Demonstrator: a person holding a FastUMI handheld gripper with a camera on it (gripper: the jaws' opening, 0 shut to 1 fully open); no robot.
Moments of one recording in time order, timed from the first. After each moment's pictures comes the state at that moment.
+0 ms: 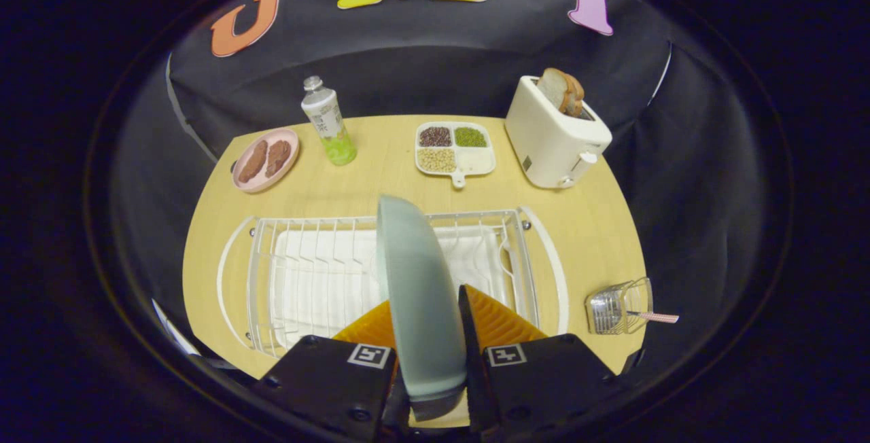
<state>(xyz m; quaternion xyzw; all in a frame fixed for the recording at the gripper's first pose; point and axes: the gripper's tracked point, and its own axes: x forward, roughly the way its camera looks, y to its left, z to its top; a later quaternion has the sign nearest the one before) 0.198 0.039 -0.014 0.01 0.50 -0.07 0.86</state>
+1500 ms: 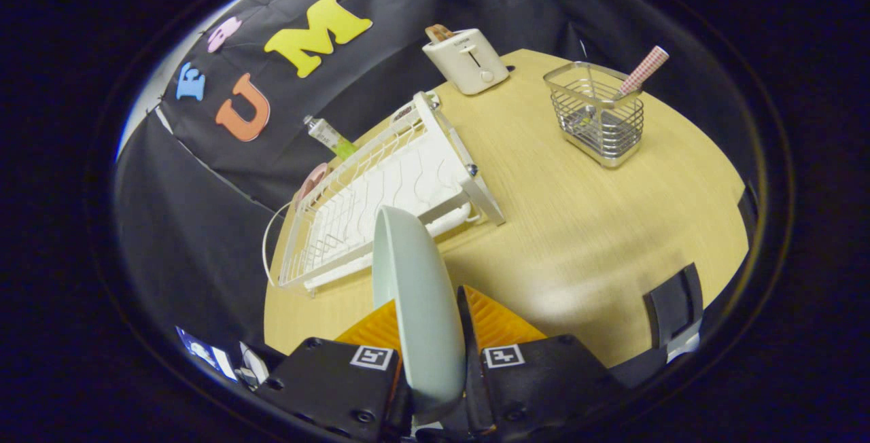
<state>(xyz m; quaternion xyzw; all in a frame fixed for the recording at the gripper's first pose) 0.002 -0.032 -0.158 0.29 0.41 0.03 0.87</state>
